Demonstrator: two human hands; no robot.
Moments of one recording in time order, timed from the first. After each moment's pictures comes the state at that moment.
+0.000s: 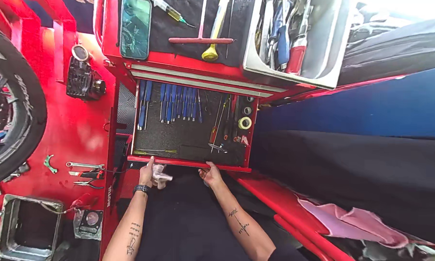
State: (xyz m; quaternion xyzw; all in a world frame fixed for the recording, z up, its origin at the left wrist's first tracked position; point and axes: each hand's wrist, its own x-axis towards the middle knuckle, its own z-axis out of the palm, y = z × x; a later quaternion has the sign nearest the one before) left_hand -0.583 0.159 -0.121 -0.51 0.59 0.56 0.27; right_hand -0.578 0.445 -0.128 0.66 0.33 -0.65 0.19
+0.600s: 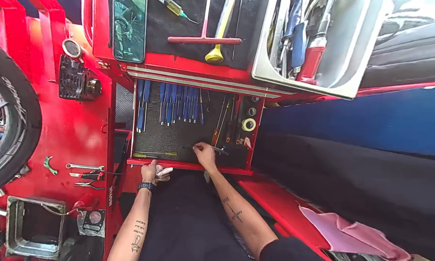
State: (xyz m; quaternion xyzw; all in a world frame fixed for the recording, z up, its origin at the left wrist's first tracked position) left_hand -0.617 0.173 -0.127 -0.56 0.63 0.45 0.30; right_hand -0.681 0.424 -0.116 0.23 0.84 -0.38 0.31
